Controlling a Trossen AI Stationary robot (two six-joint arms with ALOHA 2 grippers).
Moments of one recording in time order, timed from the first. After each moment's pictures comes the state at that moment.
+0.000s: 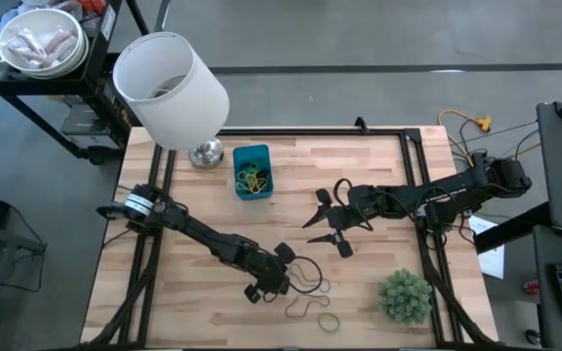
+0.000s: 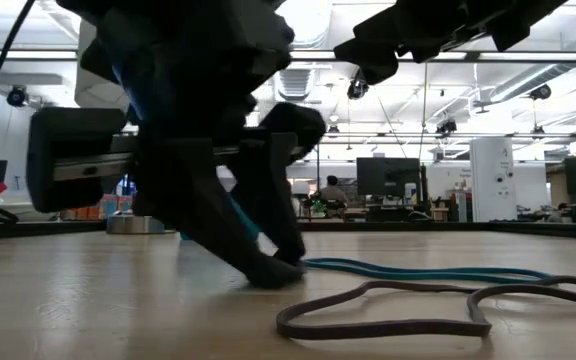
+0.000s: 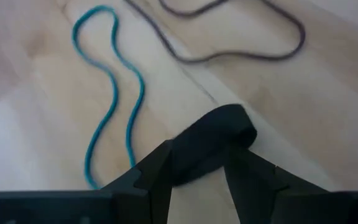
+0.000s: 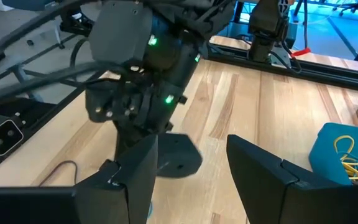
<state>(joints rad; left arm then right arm) -0.37 1.95 1.11 0.01 0.04 0.41 0.10 1.34 0.72 0.26 -0.21 -0.09</state>
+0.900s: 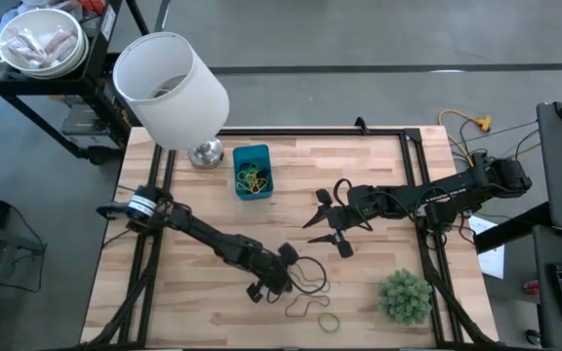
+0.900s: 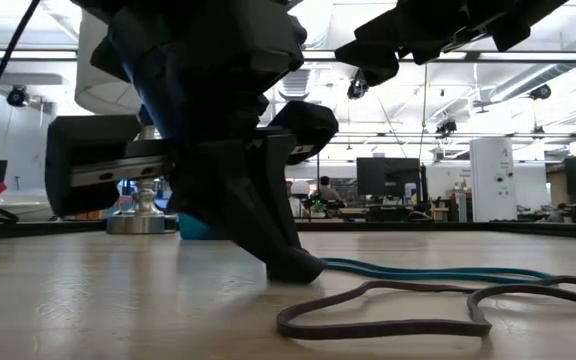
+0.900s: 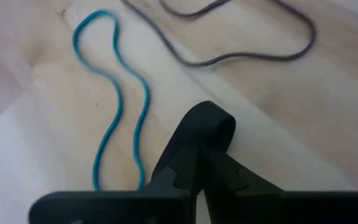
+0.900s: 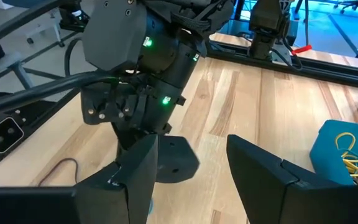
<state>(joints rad) -0.36 1.96 1.15 -0.04 0.04 0.46 0.10 1.34 0.72 0.26 -0.21 -0.09</state>
